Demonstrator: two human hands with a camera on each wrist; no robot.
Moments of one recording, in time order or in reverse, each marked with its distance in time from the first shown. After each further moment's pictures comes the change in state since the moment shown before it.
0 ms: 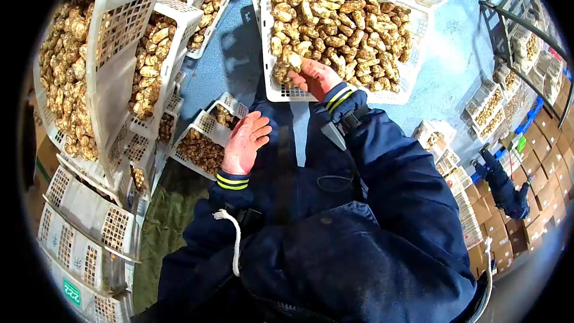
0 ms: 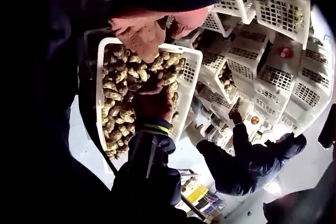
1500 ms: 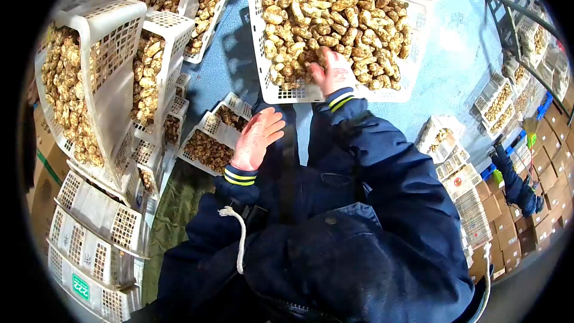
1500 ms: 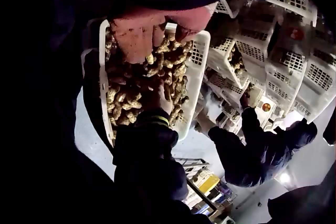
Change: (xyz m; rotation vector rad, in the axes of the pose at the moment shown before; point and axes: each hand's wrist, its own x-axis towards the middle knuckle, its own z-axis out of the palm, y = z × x) left_hand 0.018 -0.010 0.039 0.122 -0.024 -0.080; right_hand -0.013 -0.013 -0.025 -1.774 0.711 -0.722
